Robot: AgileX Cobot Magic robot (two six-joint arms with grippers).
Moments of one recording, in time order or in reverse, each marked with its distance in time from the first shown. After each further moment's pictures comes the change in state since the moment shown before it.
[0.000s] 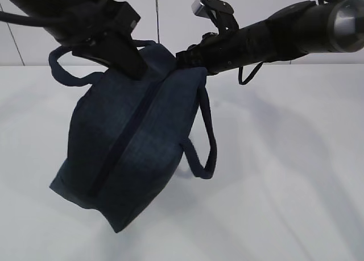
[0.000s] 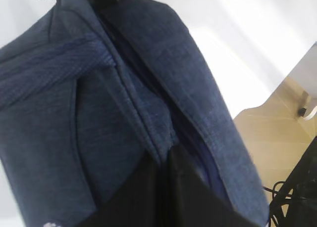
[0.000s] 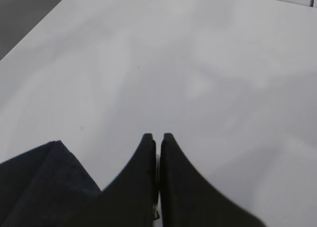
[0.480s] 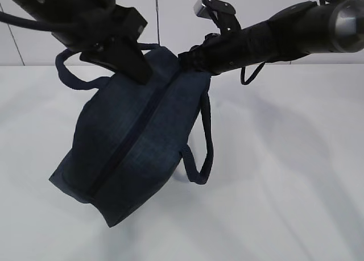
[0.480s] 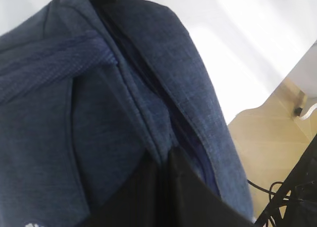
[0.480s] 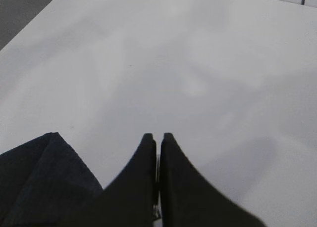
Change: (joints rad) left arm 0.000 0.034 0.000 -0.019 -0.013 0.004; right arm -0.004 0.000 0.000 -0.008 -0.011 0.000
